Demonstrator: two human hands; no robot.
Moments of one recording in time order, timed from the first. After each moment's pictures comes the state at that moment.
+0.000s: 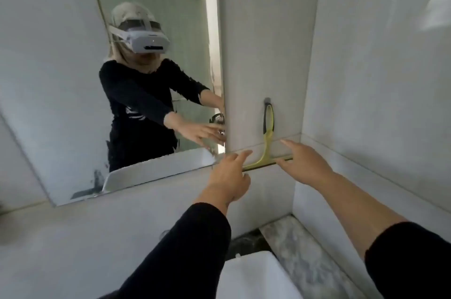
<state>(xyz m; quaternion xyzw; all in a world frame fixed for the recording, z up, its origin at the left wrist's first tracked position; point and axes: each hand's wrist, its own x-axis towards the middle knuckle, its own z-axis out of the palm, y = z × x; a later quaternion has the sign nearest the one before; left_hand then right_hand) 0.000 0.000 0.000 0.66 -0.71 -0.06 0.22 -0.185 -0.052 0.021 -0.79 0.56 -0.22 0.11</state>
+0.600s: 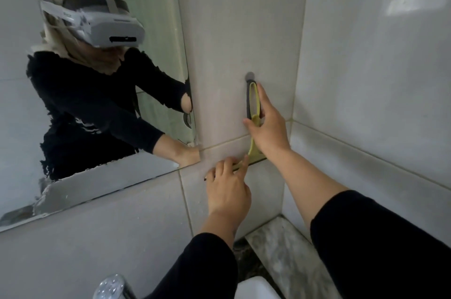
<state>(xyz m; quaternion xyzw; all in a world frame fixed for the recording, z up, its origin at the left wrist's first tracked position) -0.026 -0.089 -0.100 0.67 -0.70 0.10 0.22 -0.121 -0.164 -0.013 -0.68 0.47 -0.53 0.18</state>
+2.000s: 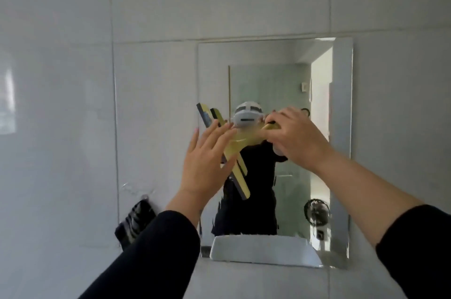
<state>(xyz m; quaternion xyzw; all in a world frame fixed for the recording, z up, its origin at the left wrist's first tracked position) 0.199 0.199 0.221 0.62 -0.52 0.49 0.32 0.032 0.059 0.283 -0.84 0.07 -0.41 -0.36</state>
